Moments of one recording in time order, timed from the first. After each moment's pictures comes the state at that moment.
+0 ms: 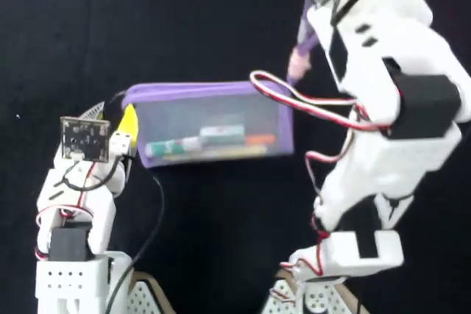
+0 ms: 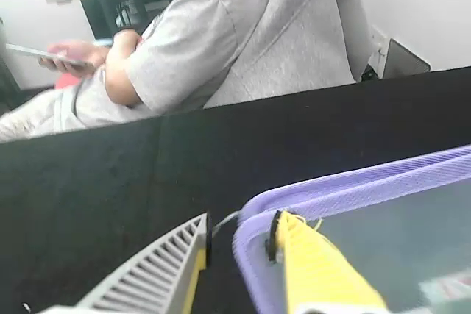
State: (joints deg) left arm -5.2 -85.8 71.7 37.4 -12.4; right arm -1.8 1.3 -68.6 94.5 43.1
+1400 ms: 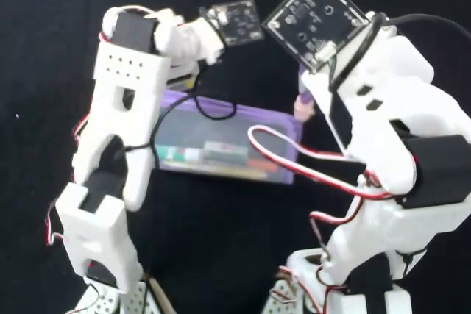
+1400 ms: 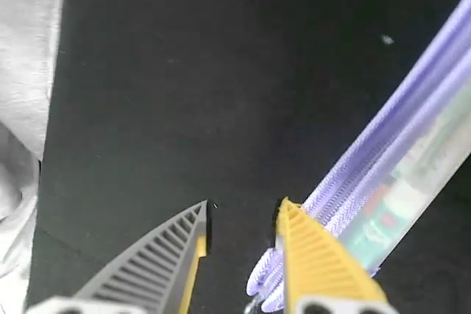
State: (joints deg) left arm 12.0 16.7 -48.7 100.6 -61.6; right arm -5.3 -17.3 -48.4 99.5 43.7
